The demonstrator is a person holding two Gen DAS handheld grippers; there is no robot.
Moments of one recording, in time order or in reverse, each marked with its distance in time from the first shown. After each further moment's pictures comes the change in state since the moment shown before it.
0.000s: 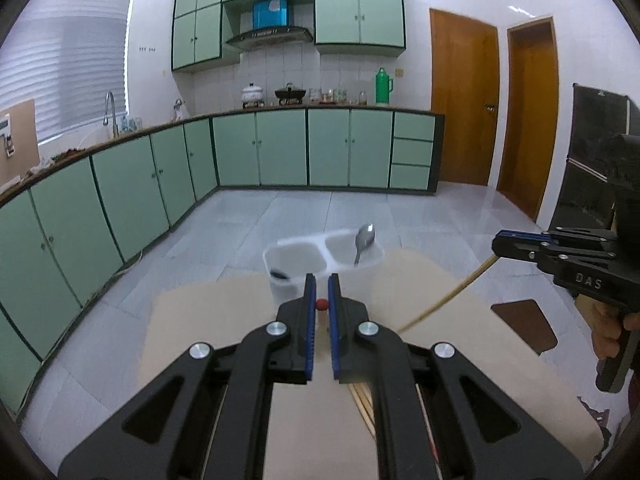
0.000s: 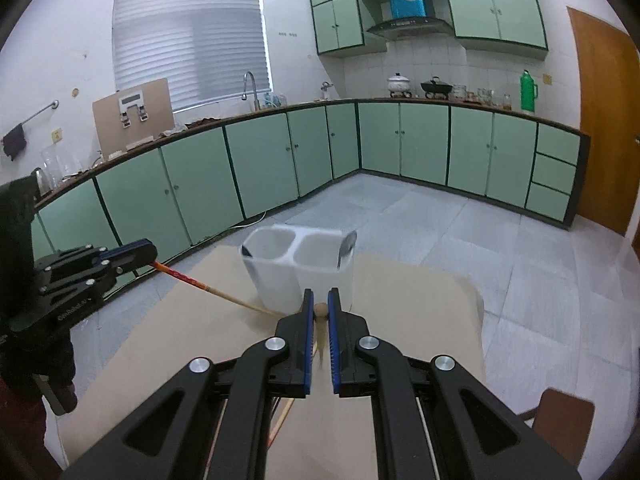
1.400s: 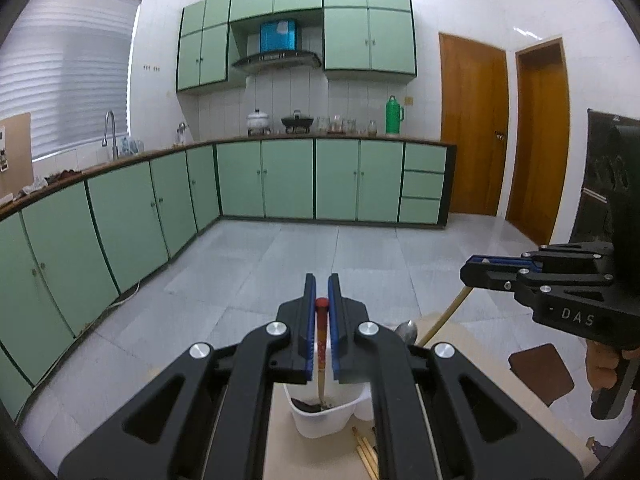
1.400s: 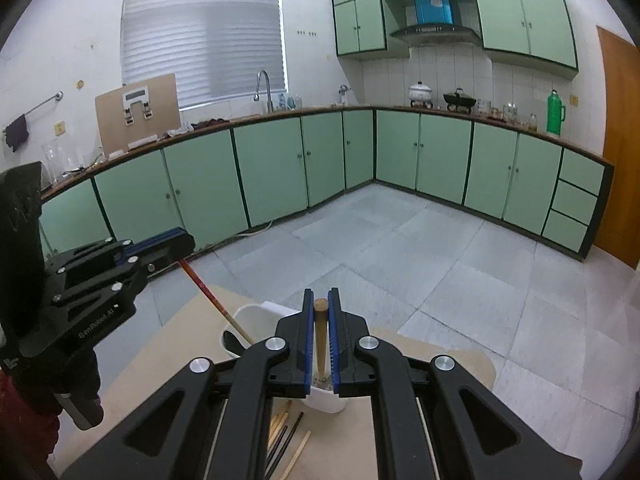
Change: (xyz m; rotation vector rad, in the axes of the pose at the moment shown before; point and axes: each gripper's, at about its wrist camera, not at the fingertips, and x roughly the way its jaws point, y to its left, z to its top) left arm 0.100 0.021 0.073 -0.027 -0.079 0.011; right arm 0.089 -0.001 0.091 -0.056 0.009 0.034
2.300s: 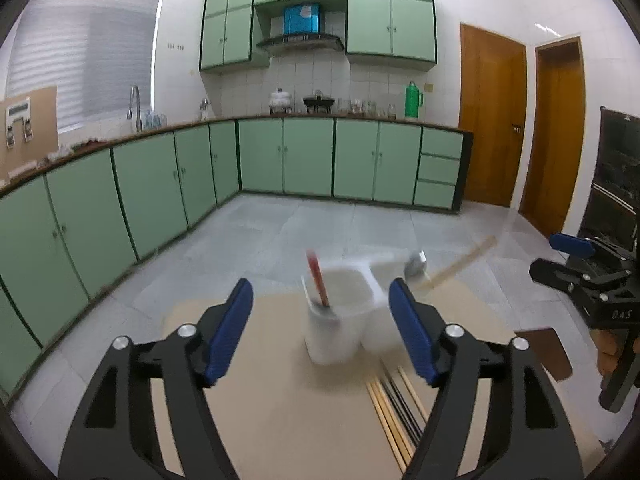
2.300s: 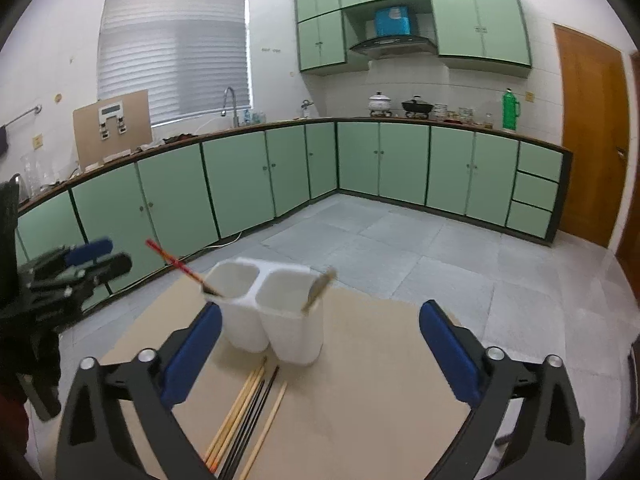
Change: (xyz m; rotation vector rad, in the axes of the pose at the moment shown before) left arm -0.072 0.009 -0.067 -0.060 0.073 0.054; right arm -0.065 -0.006 -0.087 0.079 -0.083 -0.130
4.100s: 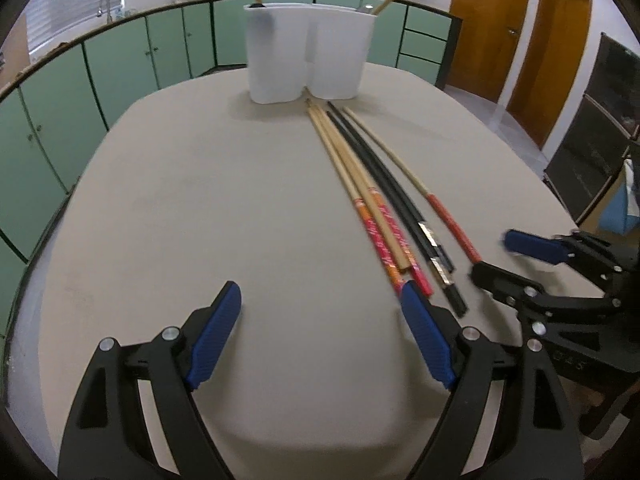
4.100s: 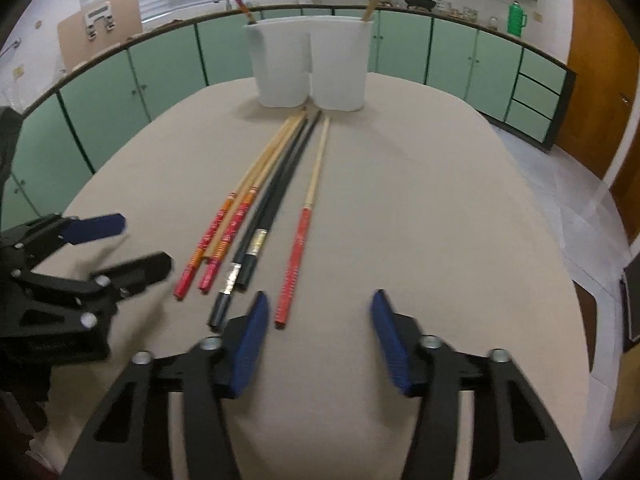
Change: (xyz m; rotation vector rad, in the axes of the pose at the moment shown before) left arm -0.013 -0.044 -0.194 0.005 0.433 -0.069; right arm -0.012 0.069 -0.198 -0.012 0.406 -0.030
